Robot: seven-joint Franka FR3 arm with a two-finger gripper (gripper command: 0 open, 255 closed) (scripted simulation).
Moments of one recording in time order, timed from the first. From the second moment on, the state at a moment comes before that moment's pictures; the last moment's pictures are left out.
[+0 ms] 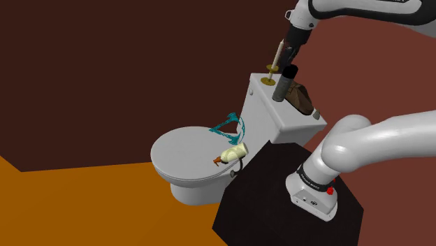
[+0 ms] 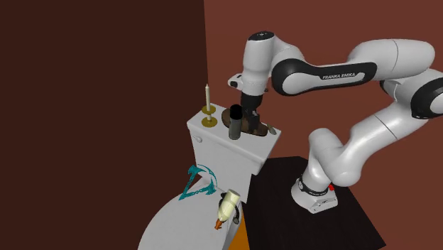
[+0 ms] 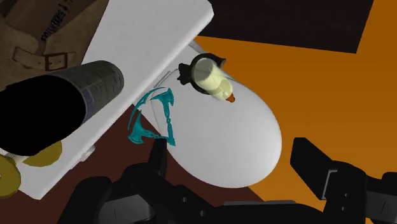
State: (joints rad) arm -0.05 -0.72 -0.22 -2.36 -0.16 1.67 -0.29
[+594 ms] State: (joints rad) arm -0.08 -0.53 -0.43 -2.24 -0.22 1.76 -0.54
